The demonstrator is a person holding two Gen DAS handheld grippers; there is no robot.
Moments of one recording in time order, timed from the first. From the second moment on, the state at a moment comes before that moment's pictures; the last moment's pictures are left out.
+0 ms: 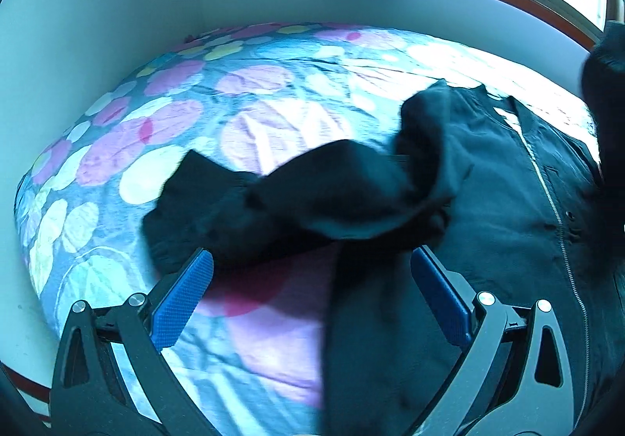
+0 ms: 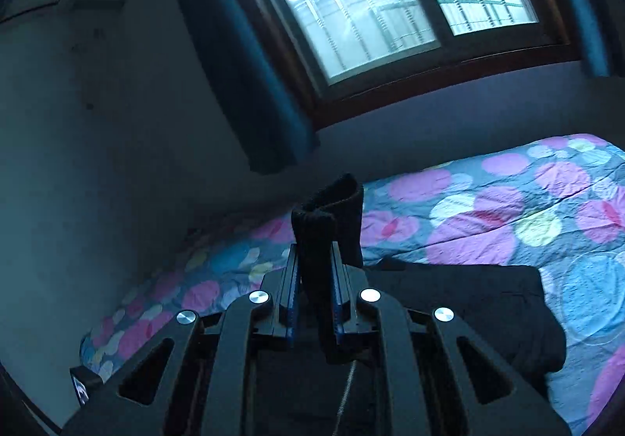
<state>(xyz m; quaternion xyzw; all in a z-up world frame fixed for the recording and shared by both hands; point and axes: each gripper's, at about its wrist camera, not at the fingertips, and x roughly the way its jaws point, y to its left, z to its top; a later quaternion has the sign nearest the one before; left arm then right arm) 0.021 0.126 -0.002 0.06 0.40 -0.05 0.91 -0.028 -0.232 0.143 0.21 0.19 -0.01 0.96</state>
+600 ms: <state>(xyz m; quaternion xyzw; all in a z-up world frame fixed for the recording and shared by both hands) 0.029 0.205 -0.008 0.02 0.40 0.00 0.91 0.054 -0.089 -0.001 0.12 0.42 0.11 0.89</state>
